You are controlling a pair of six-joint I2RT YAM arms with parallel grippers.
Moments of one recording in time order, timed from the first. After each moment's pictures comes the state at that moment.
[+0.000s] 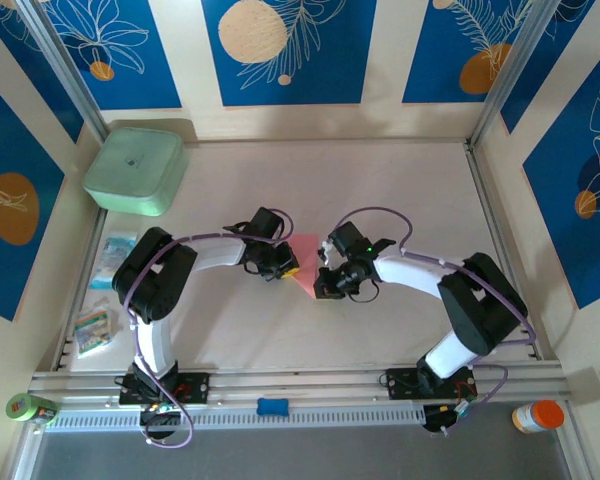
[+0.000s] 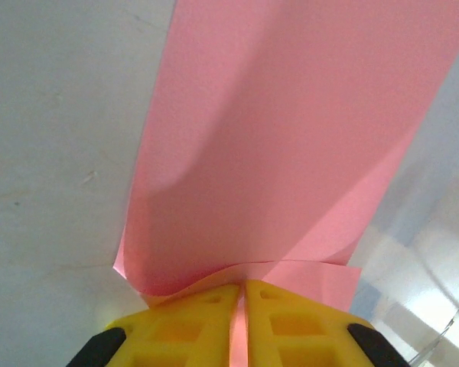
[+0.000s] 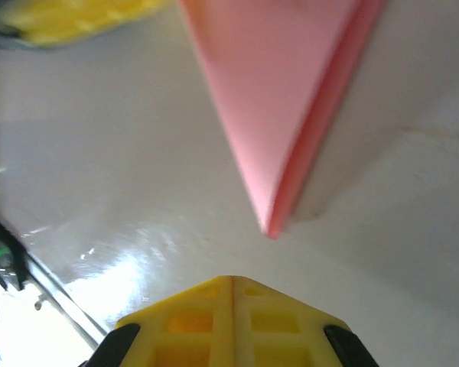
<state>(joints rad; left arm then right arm) -0.62 1.89 1.06 -0.26 0.42 -1.04 0.63 1.56 0.84 -0.47 -0.50 0.51</state>
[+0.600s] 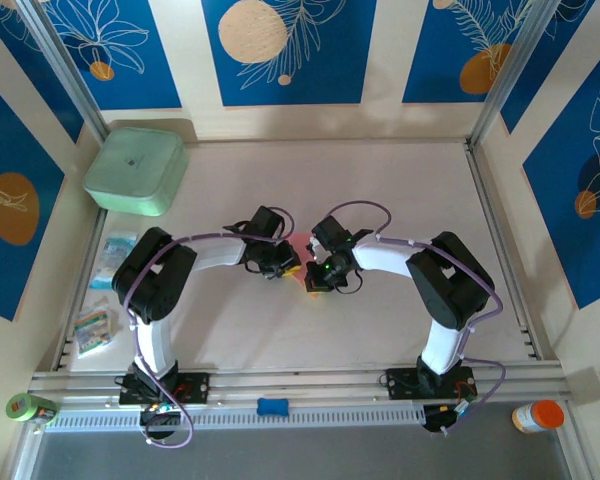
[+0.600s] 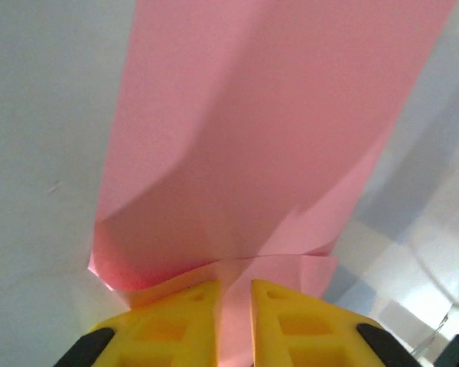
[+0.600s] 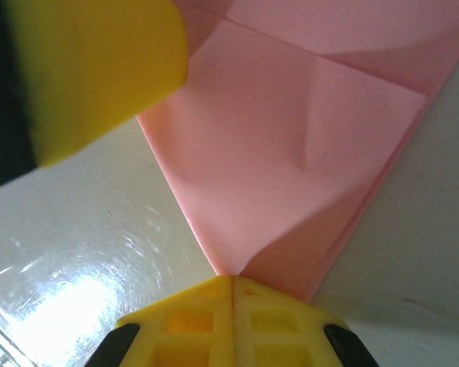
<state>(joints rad) -0.63 1.88 1.06 -0.22 0.42 -1.03 0.66 1.78 0.98 -0.47 -0.41 0.51</state>
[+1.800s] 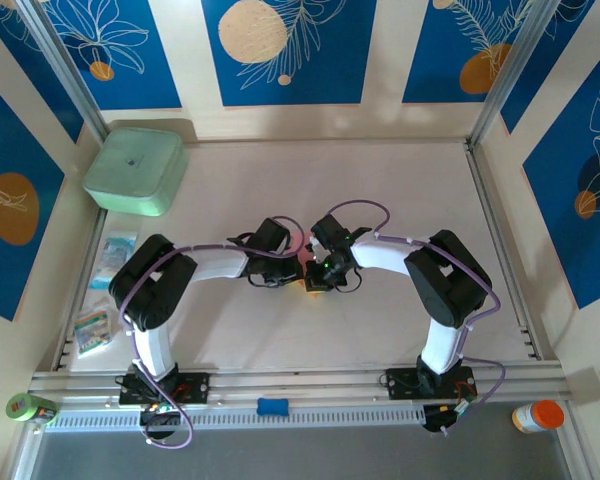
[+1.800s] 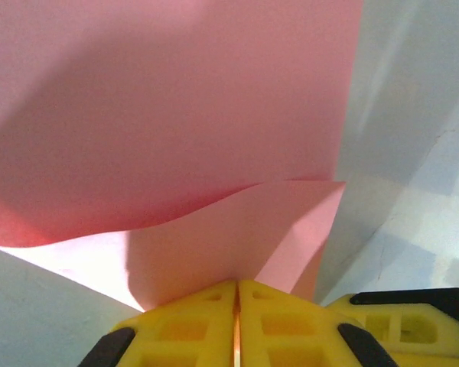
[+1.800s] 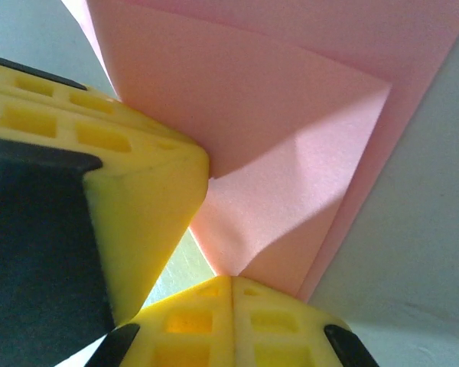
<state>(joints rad) -0.70 1.84 0.98 -0.16 0.37 -0.85 0.66 1.80 1.00 -0.50 -0.41 0.50</state>
